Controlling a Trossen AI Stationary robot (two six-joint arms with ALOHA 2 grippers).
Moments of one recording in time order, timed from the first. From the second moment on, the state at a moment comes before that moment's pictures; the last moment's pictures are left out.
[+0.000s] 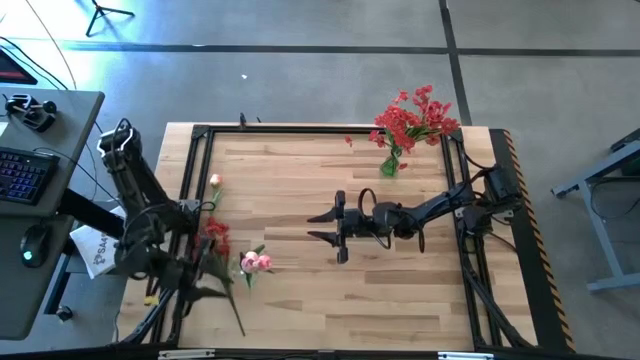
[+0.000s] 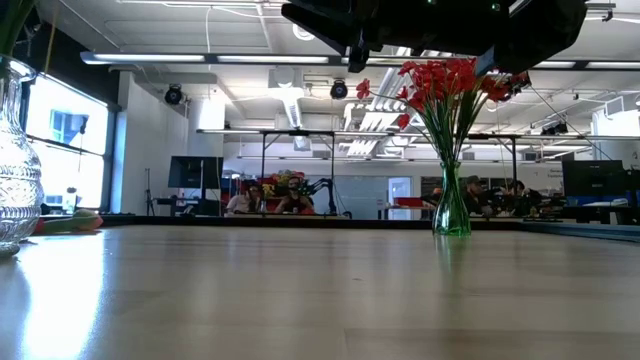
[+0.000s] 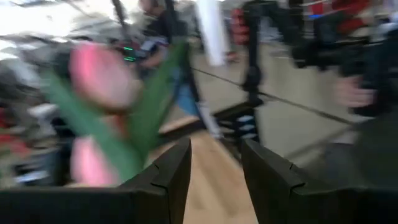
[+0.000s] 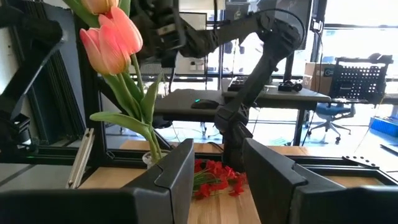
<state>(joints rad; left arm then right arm) -1.14 0.96 0.62 0.31 -0.85 0.23 0.19 1.77 0.82 1.08 0.12 -0.05</state>
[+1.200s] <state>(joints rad) -1.04 1.24 0.84 0.37 -1.05 0.26 0.19 1.77 0.82 1.04 0.12 -0.04</state>
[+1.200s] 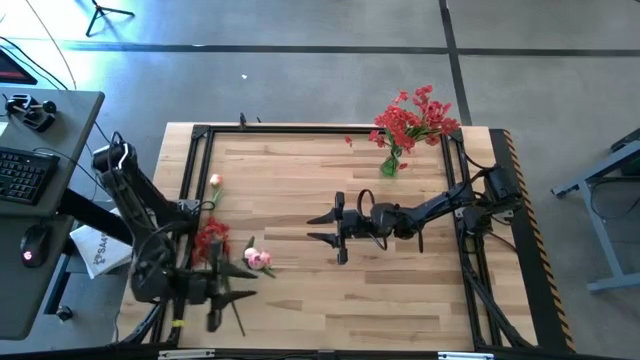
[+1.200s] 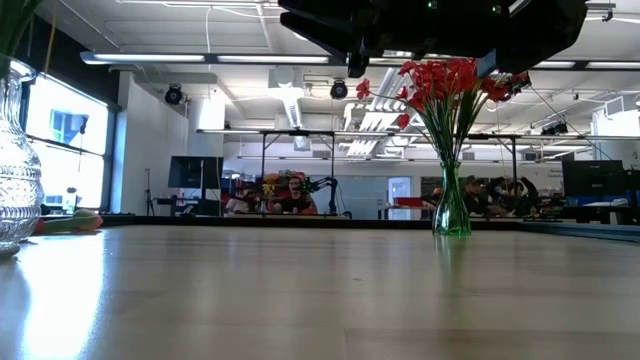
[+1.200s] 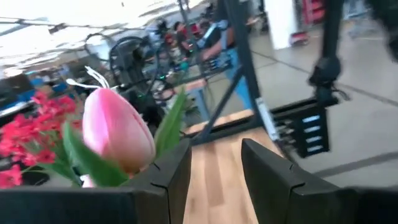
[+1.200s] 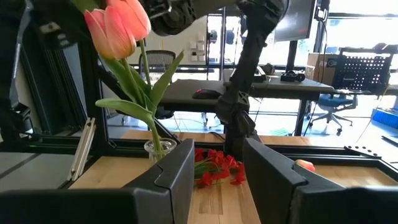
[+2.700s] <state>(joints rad) -1.41 1.19 0.87 0.41 -1.57 0.14 0.19 1.77 0.82 1.00 -0.08 -0.04</state>
